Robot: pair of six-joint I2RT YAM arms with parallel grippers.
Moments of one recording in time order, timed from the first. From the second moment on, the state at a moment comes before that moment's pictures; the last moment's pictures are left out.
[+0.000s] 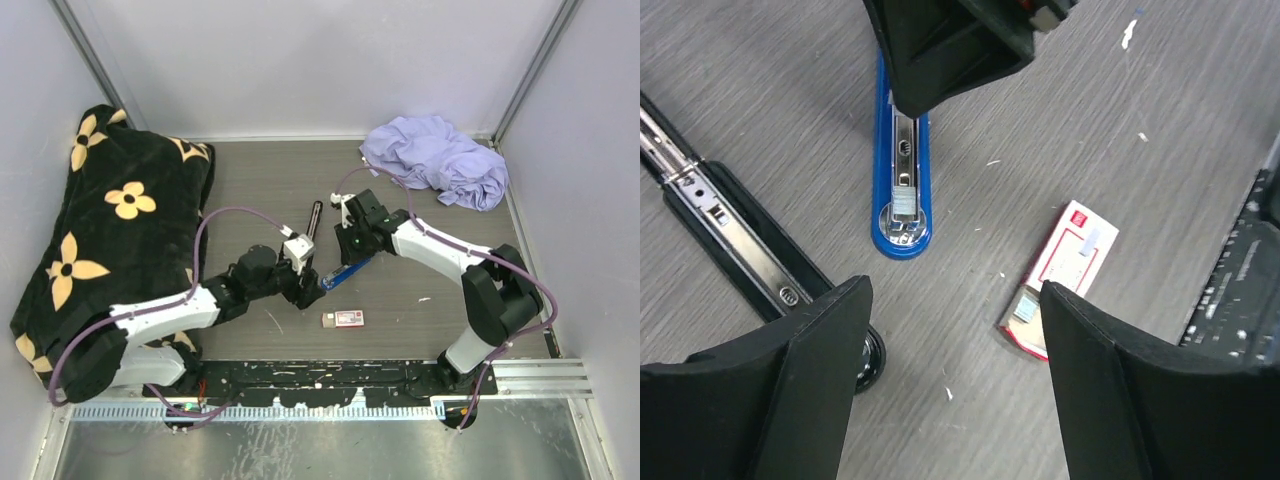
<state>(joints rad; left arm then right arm) -0.85 1.19 0.57 0.19 0.20 -0.16 0.61 1.61 1.10 -0.49 -0.11 0.16</state>
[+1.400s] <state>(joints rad) -0.91 1.68 0.54 0.75 0.10 0.10 0.59 1.63 1.06 -0.45 -0.21 0.14</state>
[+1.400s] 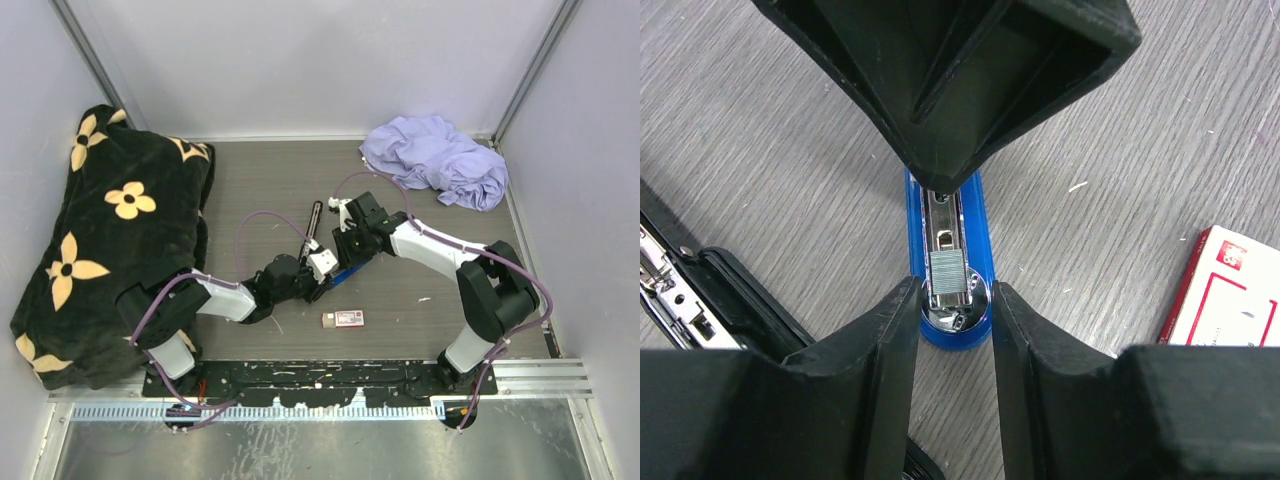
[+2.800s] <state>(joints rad) -0.92 1.69 0.57 0.70 0.06 0.13 0.60 1.66 1.06 -0.45 -0.19 0.11</state>
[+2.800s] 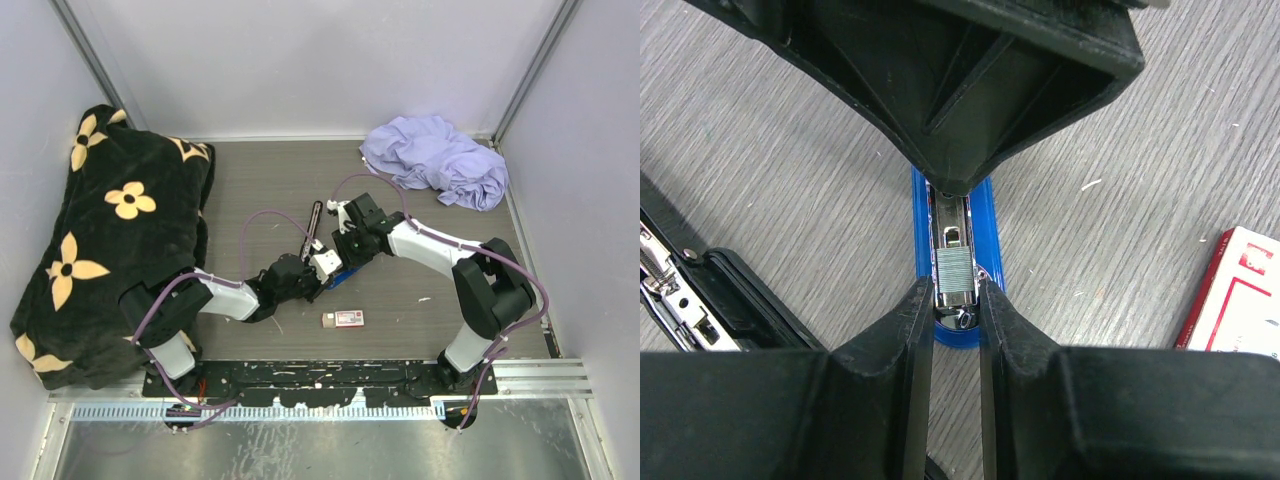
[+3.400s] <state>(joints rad) -0.92 1.70 0.58 0.68 0.06 0.13 0.63 1.66 1.06 -0.45 -0.13 0.08</state>
